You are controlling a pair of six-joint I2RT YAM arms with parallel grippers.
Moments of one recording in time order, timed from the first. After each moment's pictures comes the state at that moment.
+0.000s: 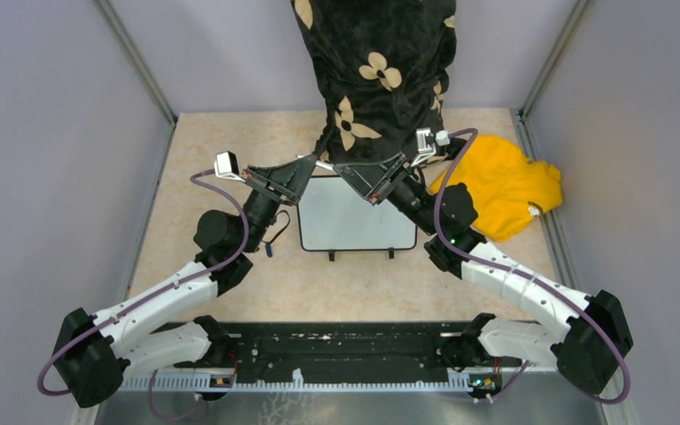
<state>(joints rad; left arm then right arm) -0.78 1.01 0.65 0.87 -0.19 -1.29 0.75 1.09 0.79 0.72 -0.17 1.00</state>
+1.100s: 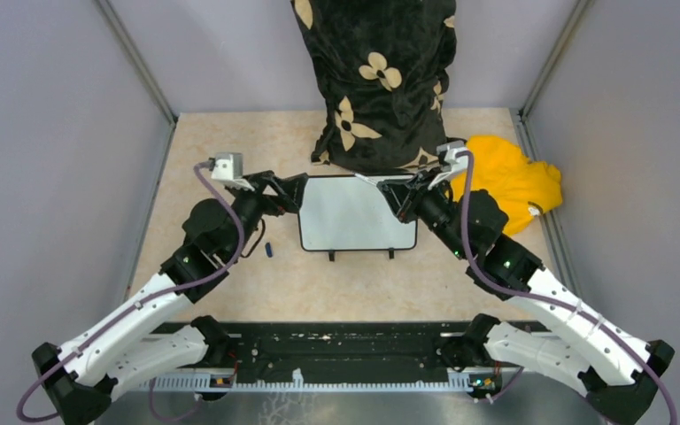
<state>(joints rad) -0.78 0.81 0.76 0.18 -0.38 -0.45 0.80 0.79 0.92 -0.08 0.17 0.44</state>
